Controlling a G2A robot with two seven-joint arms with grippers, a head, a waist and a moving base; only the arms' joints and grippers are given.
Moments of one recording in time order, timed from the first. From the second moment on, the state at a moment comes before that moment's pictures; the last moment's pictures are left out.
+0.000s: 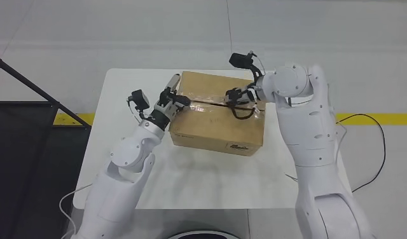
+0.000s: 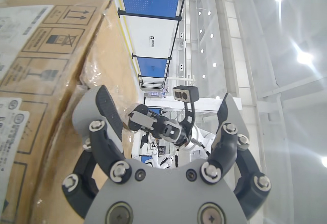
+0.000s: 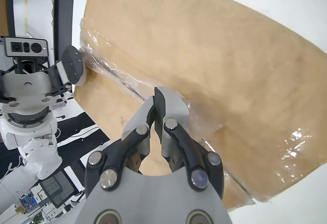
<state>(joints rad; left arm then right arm) 1.21 -1.34 -1.31 -1.77 -0.34 0.13 -0.14 -0.52 -1.54 1.34 -1.22 -0.84 0.02 1.52</state>
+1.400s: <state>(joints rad) 1.29 -1.33 -1.36 -1.70 -0.18 0.08 -0.16 -0.51 -1.53 1.19 -1.10 -0.43 -0.12 1.14</state>
